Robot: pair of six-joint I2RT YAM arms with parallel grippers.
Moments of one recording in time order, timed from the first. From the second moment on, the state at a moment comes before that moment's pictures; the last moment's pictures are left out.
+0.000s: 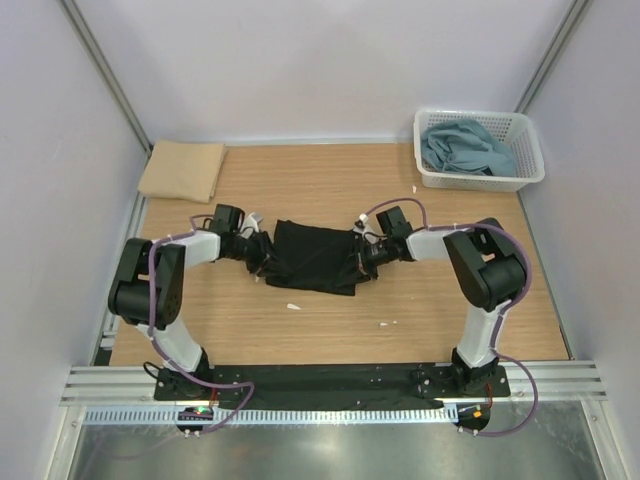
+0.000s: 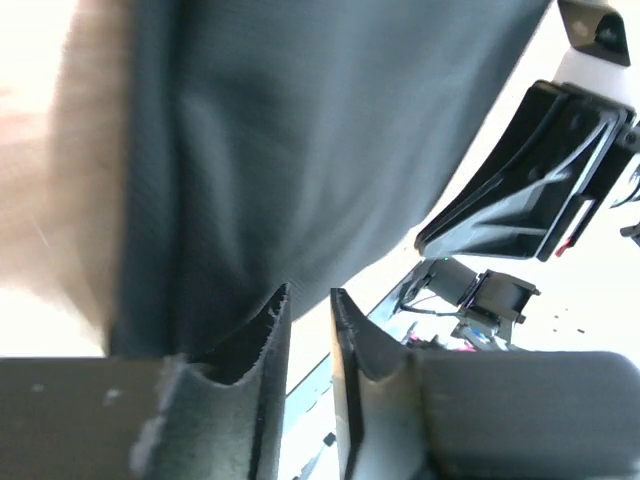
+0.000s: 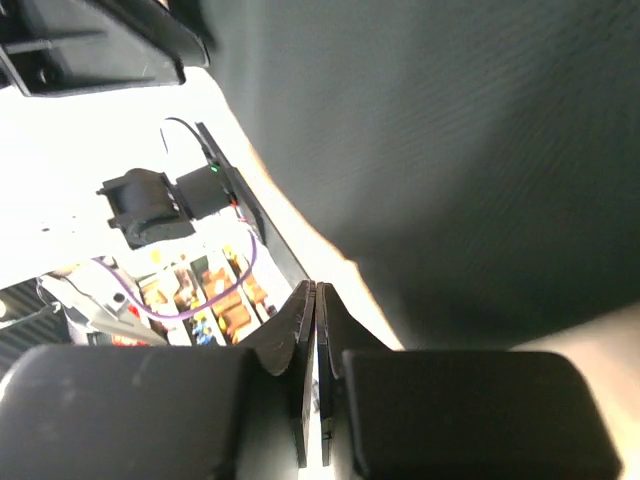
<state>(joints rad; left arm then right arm) -0.19 1.76 0.83 -0.20 0.79 -0.66 0.43 1.90 0.89 -0.04 -0.96 0.70</state>
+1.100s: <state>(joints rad) -0.25 1.46 0.75 -0.42 0.62 -0.64 0.26 1.71 0.93 -0.43 -0.58 0.51</state>
